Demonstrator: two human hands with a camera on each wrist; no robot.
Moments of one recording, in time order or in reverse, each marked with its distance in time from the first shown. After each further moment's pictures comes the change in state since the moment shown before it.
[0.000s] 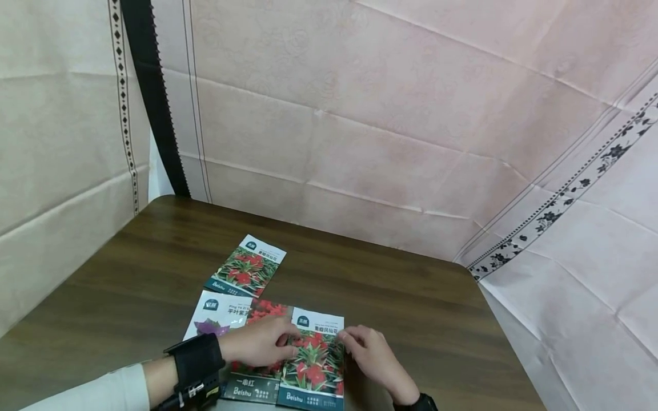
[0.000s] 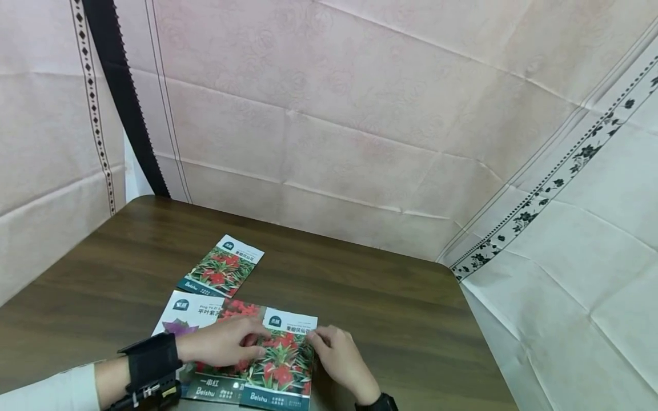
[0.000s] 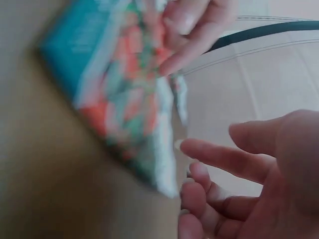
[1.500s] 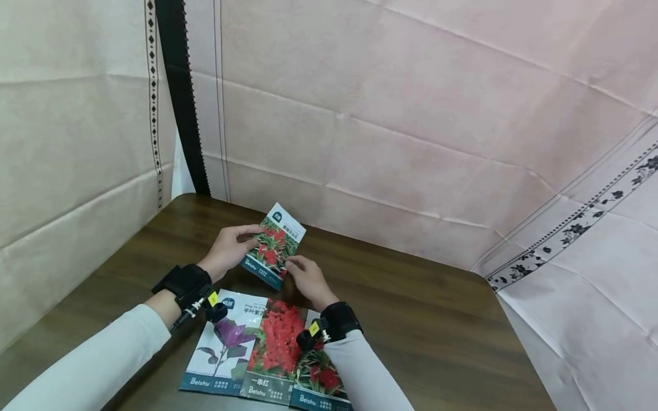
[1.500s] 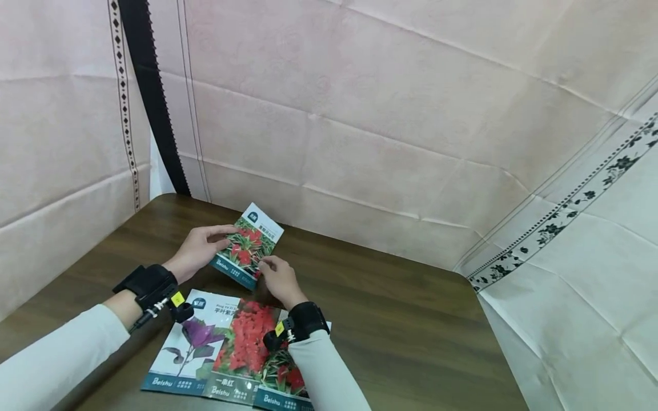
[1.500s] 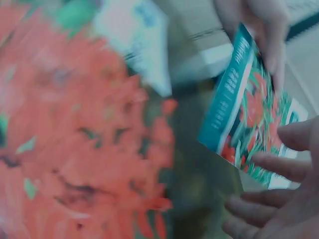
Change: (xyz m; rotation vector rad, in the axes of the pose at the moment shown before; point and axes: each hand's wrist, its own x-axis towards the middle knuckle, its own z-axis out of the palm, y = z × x) left_hand 0.008 -0.085 -0.122 -0.367 0.710 -0.310; right_hand 0.166 -0.077 0.069 0.389 0.020 -0.021
